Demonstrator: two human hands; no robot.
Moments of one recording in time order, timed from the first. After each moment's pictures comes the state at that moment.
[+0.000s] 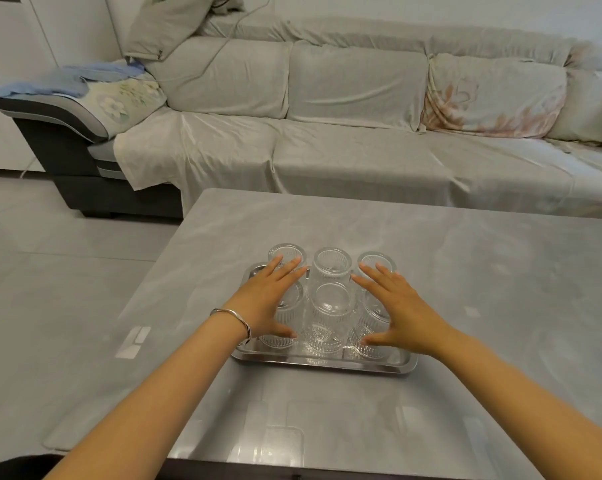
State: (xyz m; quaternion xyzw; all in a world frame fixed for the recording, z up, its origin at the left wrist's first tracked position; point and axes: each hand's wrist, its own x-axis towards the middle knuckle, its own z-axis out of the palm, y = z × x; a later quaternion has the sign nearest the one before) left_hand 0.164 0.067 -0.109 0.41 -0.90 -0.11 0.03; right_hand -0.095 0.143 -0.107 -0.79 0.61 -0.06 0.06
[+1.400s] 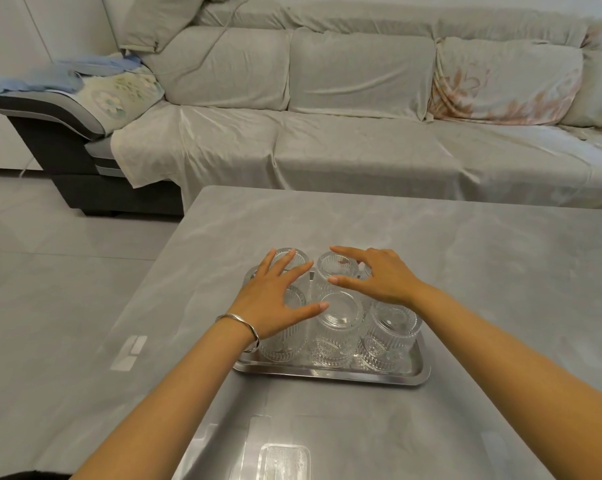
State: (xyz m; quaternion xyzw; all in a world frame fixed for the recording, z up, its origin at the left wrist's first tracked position) left_hand 0.151 0.065 -0.104 0.49 -0.84 -0.21 0.12; right_hand -0.075 0.065 -0.096 -0.75 0.63 -0.15 0.14
